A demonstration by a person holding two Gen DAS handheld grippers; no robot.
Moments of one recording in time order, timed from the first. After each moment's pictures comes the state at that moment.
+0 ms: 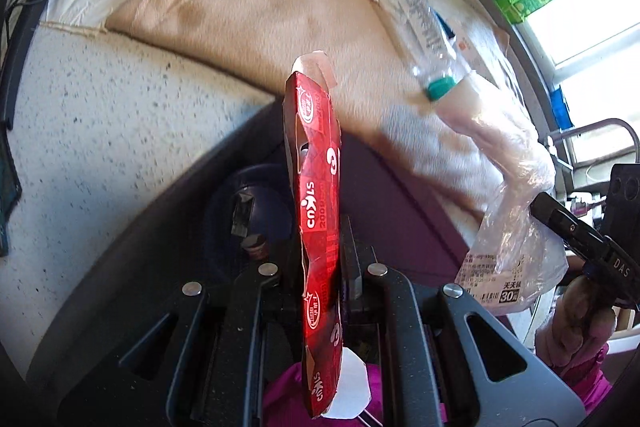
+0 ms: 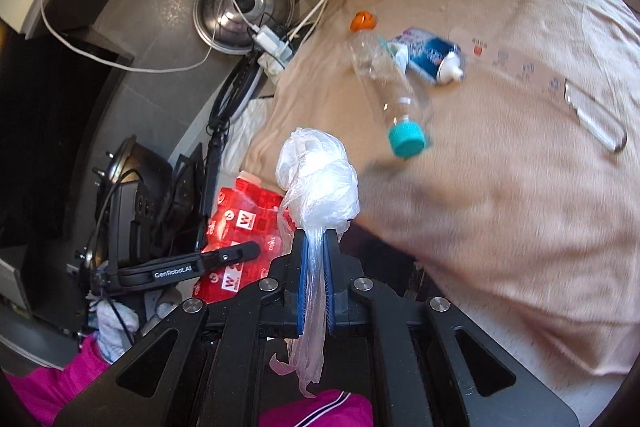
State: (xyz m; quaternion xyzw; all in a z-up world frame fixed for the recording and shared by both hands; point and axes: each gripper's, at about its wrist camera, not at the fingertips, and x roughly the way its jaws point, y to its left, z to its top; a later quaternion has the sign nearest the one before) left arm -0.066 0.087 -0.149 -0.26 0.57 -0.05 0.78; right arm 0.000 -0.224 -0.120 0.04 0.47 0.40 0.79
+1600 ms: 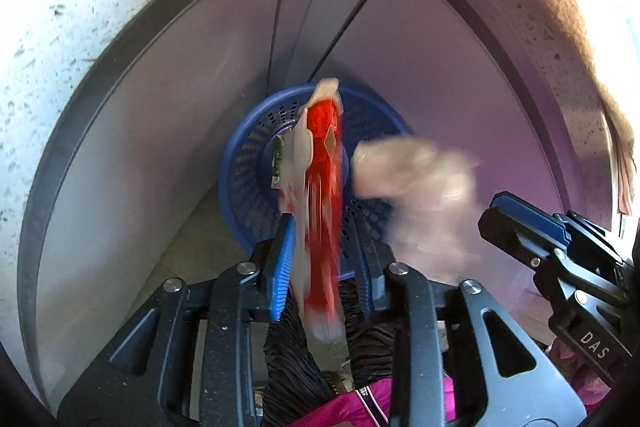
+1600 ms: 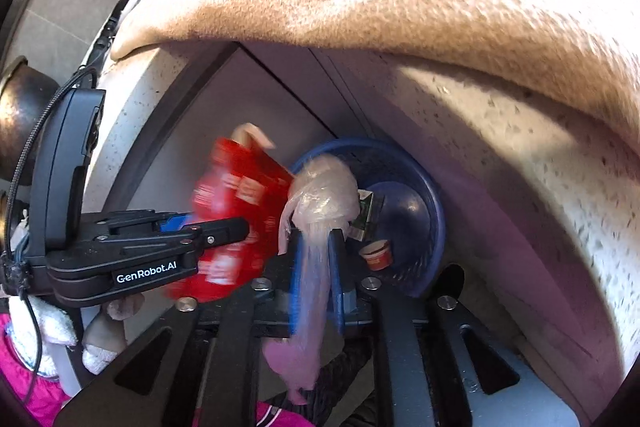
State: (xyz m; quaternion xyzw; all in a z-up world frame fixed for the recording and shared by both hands) left arm -0.041 0.041 -0.288 -0.16 0.68 -0.02 0.71; right arm 0.011 -0.188 -0.275 -0.06 0.55 0.28 0.78
